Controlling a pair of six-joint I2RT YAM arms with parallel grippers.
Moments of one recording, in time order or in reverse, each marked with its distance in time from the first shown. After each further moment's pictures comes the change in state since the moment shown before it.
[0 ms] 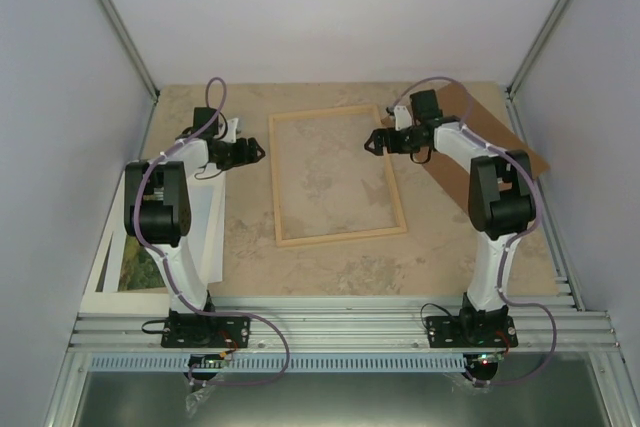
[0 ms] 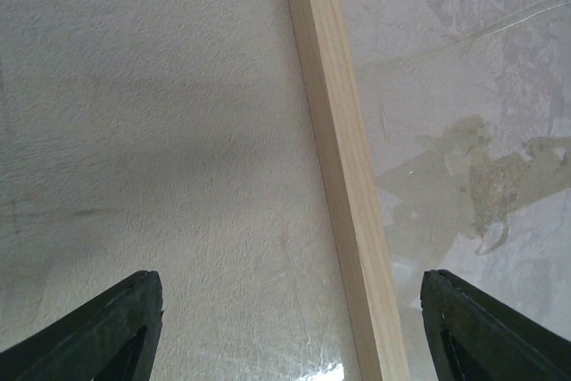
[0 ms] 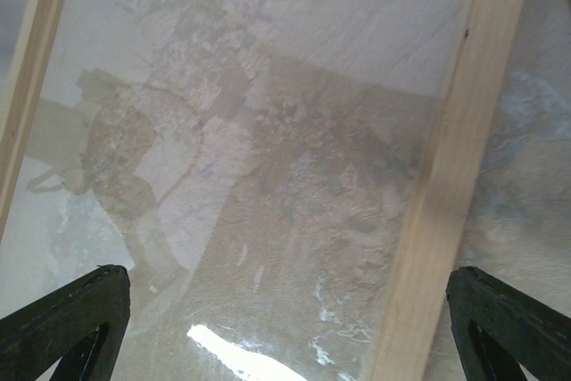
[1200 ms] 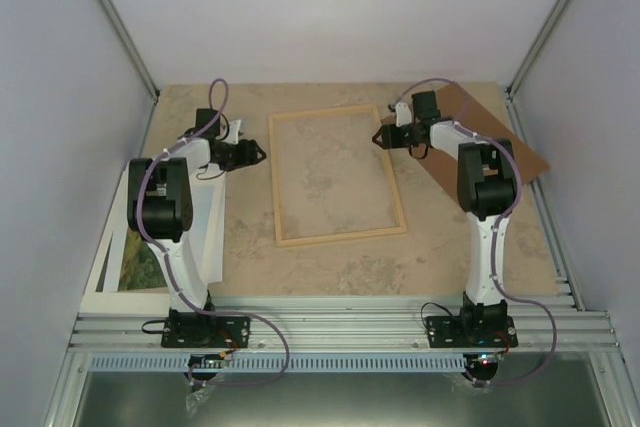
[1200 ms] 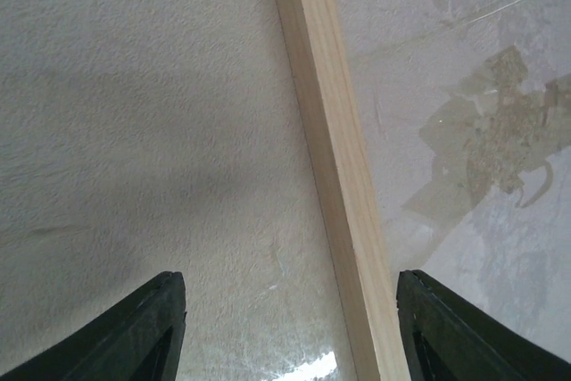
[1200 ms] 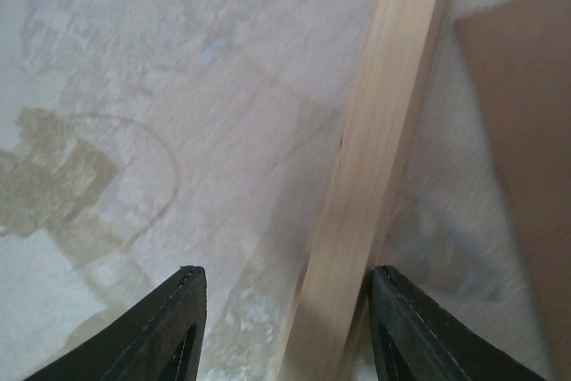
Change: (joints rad) left arm 0.000 0.047 0.016 0.008 0.044 0.010; right arm -0.057 0.234 0.165 0.139 -0.015 -0.045
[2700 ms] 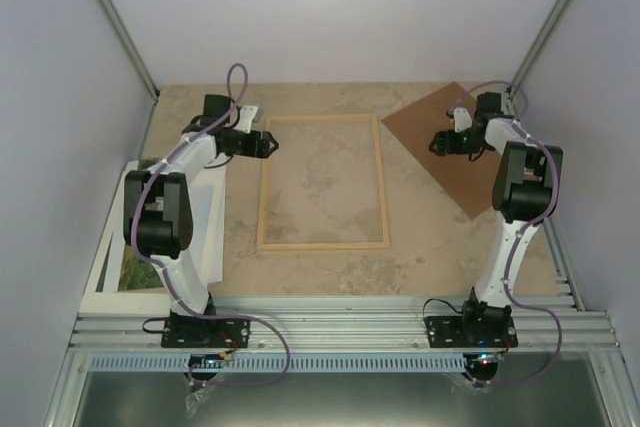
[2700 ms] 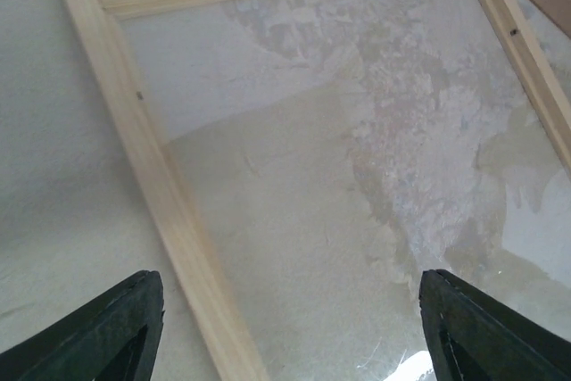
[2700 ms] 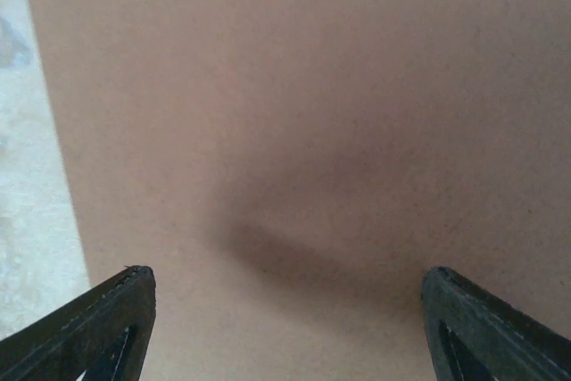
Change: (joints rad) left arm -0.080 -0.143 0.038 -0.059 -0.037 0.193; right arm -0.309 -0.095 -0.048 -0.257 0.069 -0.270
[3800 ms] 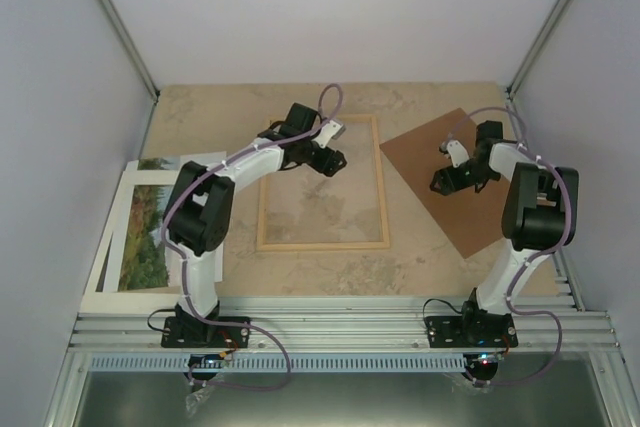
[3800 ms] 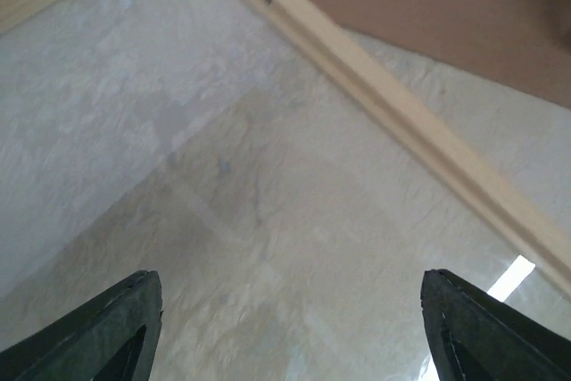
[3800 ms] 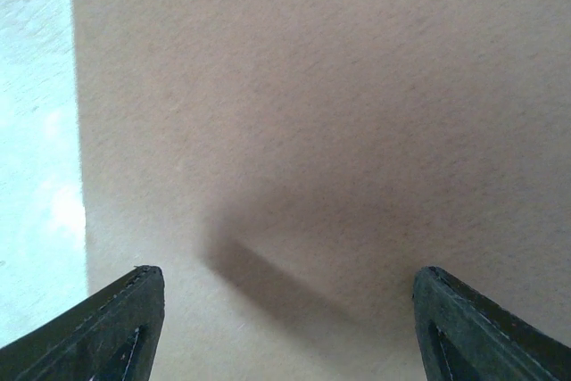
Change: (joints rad) left arm -0.443 0.144 0.139 0.079 -0.163 0.056; right arm 0.008 -0.288 -0.417 -0.055 0.034 -0.296
